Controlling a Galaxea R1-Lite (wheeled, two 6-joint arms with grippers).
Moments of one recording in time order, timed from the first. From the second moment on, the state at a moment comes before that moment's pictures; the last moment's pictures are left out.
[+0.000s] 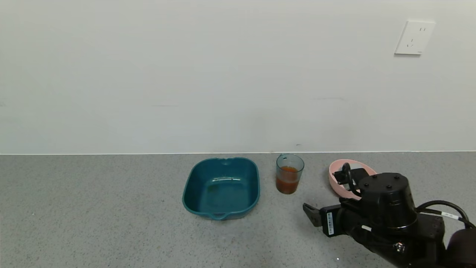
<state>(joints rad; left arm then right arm) 0.00 0.00 0.00 -0.02 0.01 -0.03 0.63 1.76 -0.58 -0.64 -0.33 0.26</state>
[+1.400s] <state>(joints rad) 0.00 0.00 0.00 -0.02 0.01 -0.03 0.60 2.19 -0.87 -0.83 -0.39 0.22</state>
